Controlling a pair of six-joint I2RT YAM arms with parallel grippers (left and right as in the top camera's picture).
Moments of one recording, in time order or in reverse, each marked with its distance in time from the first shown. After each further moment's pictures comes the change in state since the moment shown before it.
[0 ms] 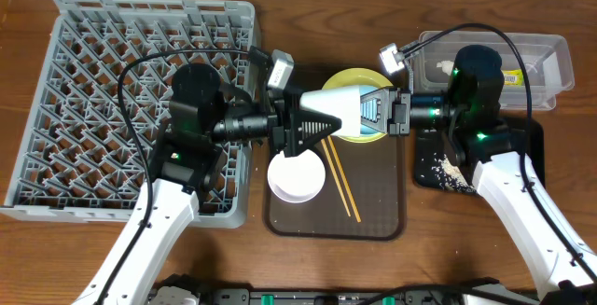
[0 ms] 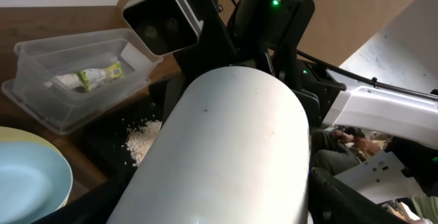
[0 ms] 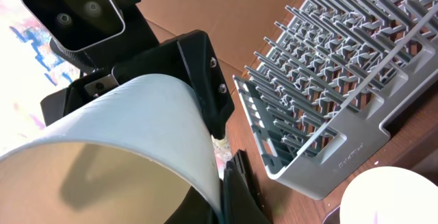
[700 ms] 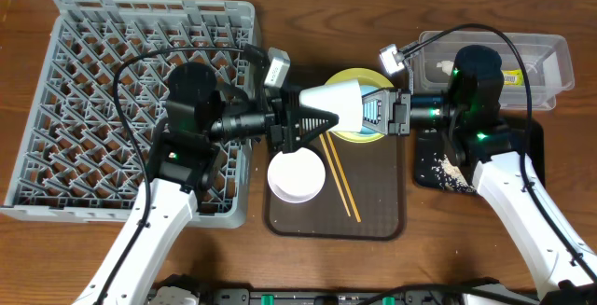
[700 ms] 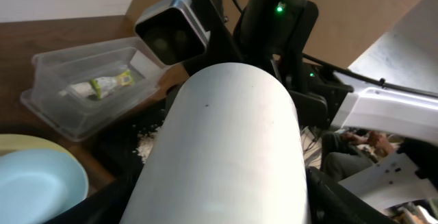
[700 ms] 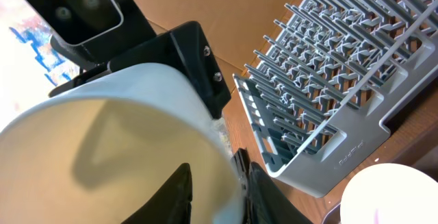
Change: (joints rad) left arm 0.021 0.000 0.000 -0.006 -0.008 0.048; right arm 0.000 0.000 0.000 -0.006 -0.002 0.002
